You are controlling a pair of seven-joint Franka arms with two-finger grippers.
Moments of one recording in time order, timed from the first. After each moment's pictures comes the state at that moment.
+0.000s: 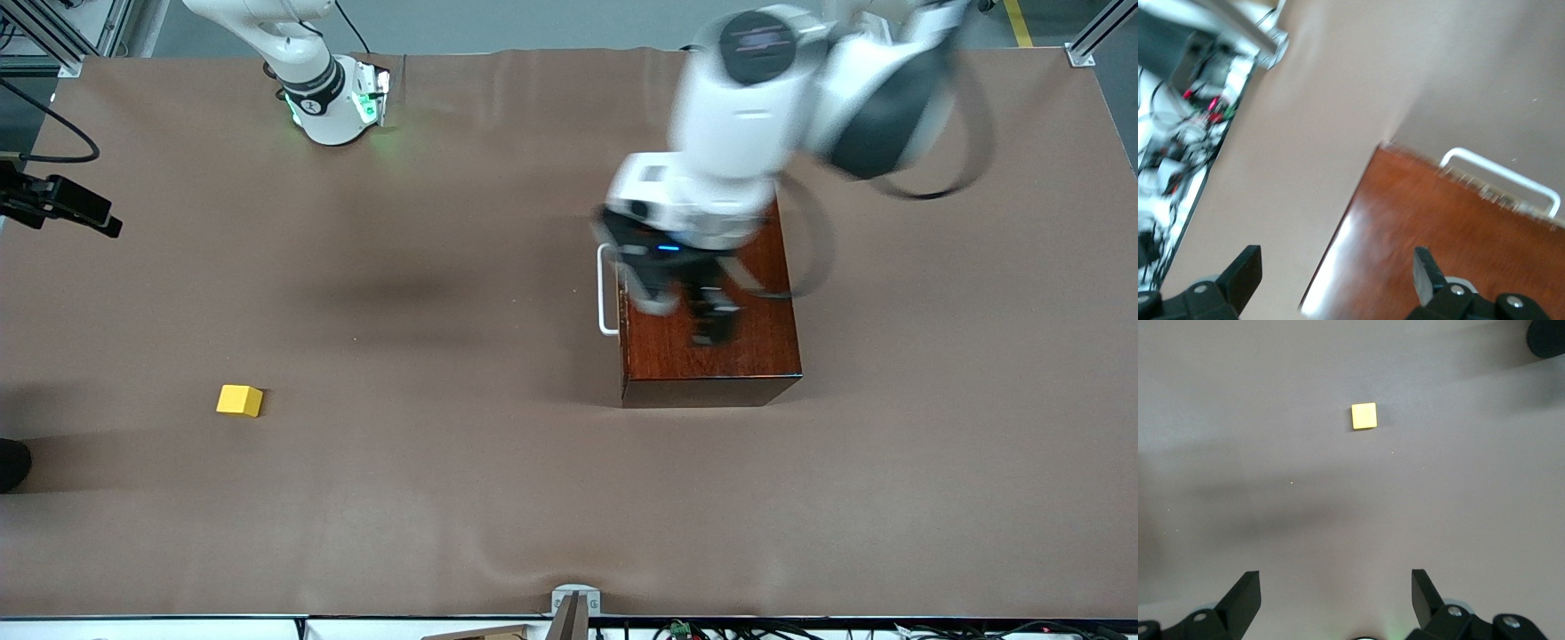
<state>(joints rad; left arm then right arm) -0.46 0.37 -0.10 -1.23 0.10 1.79 0.53 -0.04 0.00 -0.03 -1.52 0.01 1.46 0.07</state>
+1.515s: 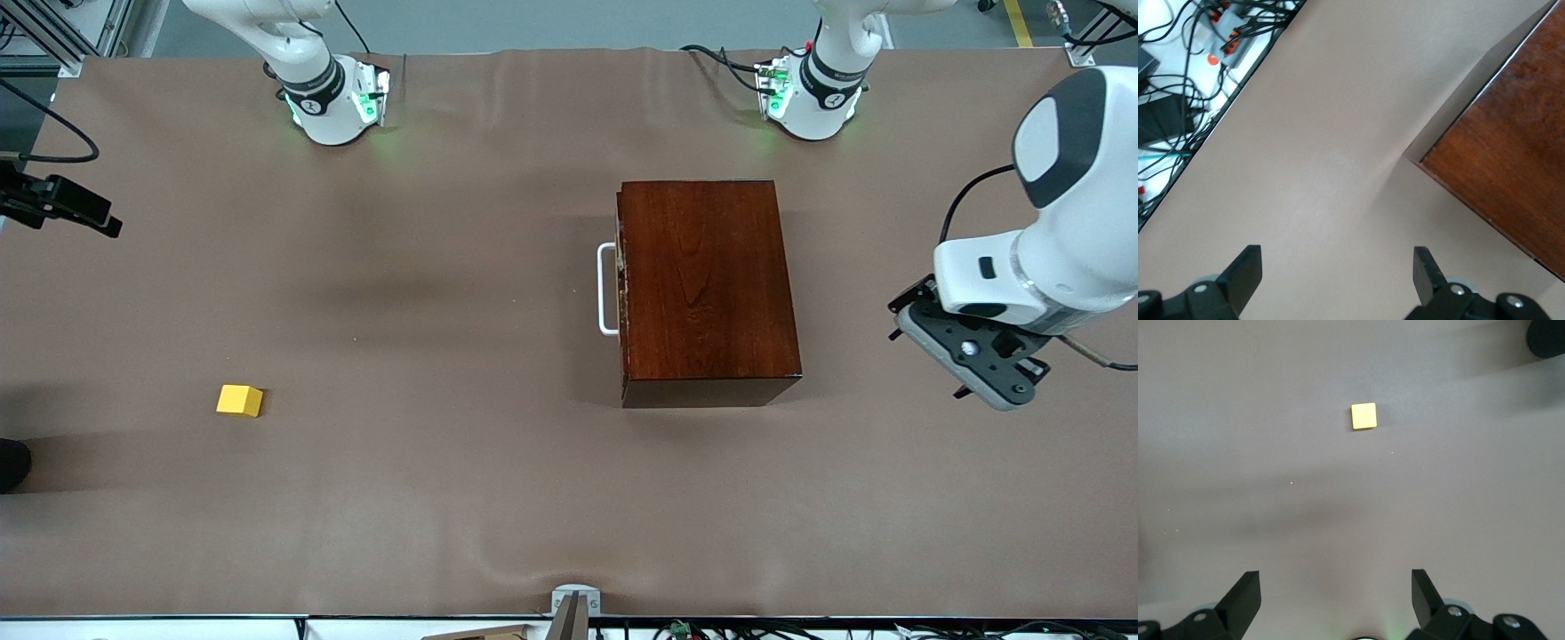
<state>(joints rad) -0.07 0.33 -0.11 -1.30 0.06 1.74 0.71 -0.04 0.00 -0.03 -1.52 0.01 1.46 0.07</state>
